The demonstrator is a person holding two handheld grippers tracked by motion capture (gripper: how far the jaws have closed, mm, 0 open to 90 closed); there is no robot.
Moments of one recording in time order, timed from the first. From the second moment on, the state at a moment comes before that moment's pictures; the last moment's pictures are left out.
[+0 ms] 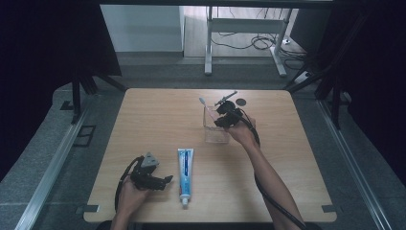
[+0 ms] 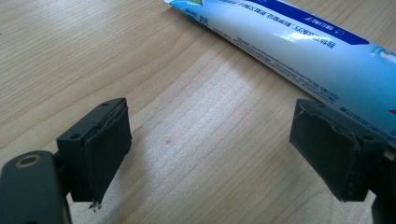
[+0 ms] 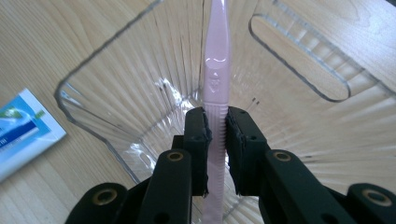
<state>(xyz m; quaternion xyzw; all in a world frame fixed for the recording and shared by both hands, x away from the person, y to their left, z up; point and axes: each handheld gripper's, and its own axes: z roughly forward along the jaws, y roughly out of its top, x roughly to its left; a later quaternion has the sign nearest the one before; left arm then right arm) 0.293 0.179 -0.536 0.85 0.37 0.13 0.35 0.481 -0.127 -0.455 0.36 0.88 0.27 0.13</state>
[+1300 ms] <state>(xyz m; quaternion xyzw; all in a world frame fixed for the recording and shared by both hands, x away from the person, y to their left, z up) 0.294 0.177 -0.536 0.85 0.38 0.11 0.35 0.455 -0.138 -0.434 0.32 0.88 0.32 0.15</state>
